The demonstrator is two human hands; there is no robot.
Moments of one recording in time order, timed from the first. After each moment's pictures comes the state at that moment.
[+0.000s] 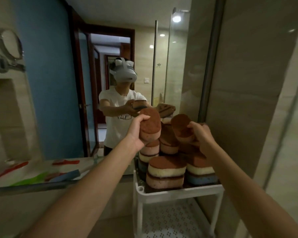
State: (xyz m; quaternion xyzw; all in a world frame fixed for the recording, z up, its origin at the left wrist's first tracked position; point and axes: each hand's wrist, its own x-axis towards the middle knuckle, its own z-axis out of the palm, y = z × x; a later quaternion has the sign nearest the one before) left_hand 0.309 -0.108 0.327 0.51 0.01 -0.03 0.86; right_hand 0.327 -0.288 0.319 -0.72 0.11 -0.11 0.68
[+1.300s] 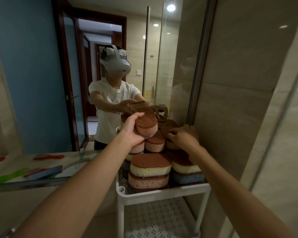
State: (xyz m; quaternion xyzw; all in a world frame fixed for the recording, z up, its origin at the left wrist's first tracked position) left_hand 0.369 -0.136 0.303 0.41 0.01 -0.11 0.90; right_hand 0.369 -0.304 0.285 -0.97 0.02 -0.13 0.18
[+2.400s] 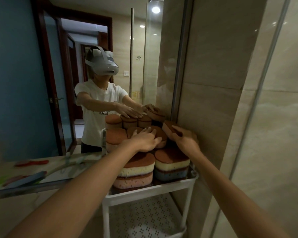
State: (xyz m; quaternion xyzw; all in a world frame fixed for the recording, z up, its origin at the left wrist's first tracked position) left_hand 0.362 -0.201 0.290 0.98 -0.19 -0.03 0.09; right_hand 0.353 -0.363 0.264 -0.90 0.03 -0.21 0.38
